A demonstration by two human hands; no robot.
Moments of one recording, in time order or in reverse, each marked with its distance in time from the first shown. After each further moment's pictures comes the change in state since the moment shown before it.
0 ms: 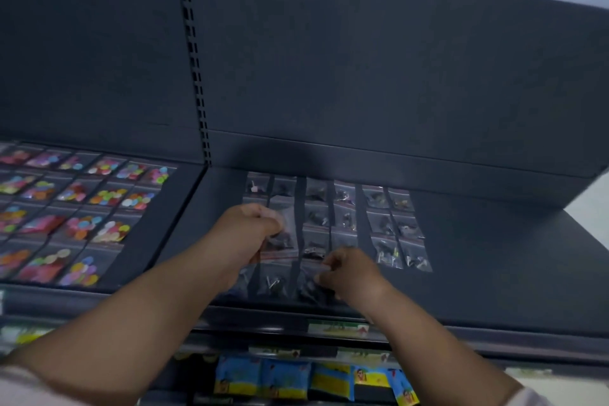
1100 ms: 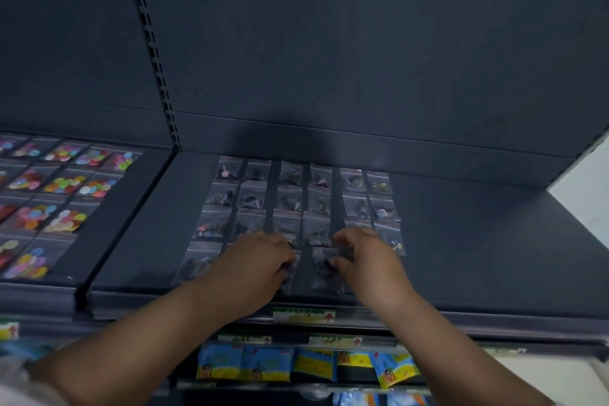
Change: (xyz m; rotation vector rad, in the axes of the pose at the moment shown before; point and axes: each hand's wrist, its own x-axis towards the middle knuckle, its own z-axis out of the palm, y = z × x) left_hand 0.004 -0.053 0.050 1.164 -0.264 0.719; right_hand -0.013 0.052 -0.041 -0.233 0.300 -0.284
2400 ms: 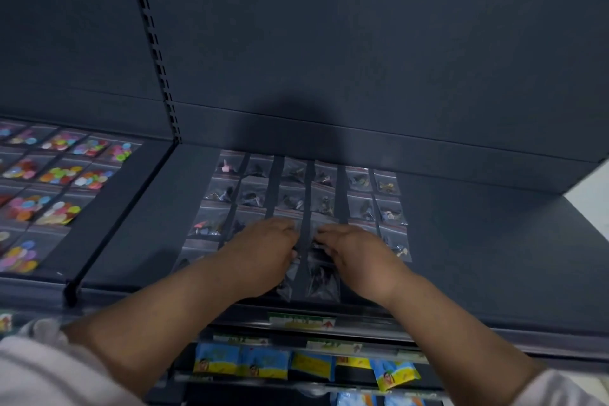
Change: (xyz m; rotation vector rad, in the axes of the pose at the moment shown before) left_hand 0.034 -0.009 0.008 0.012 -0.054 -0.015; right_hand 0.034 0.000 -0.003 -0.311 -0.285 -0.429
